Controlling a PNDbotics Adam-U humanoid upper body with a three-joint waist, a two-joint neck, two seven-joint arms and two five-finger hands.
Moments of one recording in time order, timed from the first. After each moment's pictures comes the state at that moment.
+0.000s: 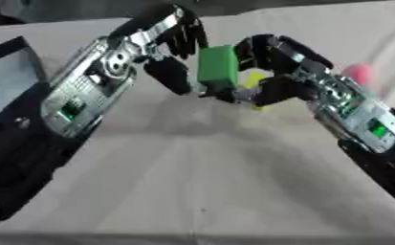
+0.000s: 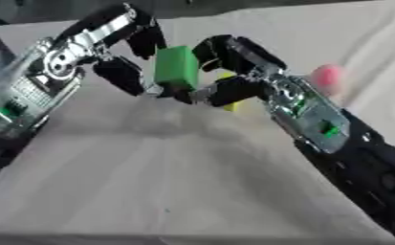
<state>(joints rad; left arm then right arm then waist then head) -1.17 0.23 -0.63 -1.36 -0.25 0.38 -0.18 -0.60 -0.65 0.37 -1.76 -0.24 0.22 0.01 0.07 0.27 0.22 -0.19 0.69</state>
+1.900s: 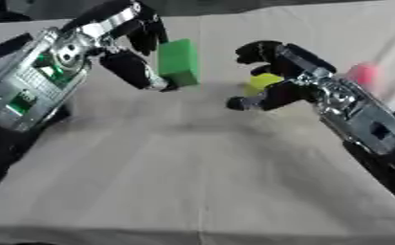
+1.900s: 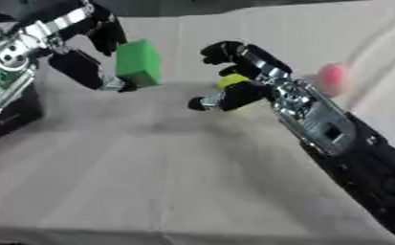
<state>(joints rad) -1.11 0.42 -0.59 -1.43 -0.24 0.39 -0.24 -0.57 -0.65 0.36 -1.73 -0.17 0.29 0.00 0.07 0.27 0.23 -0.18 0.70</state>
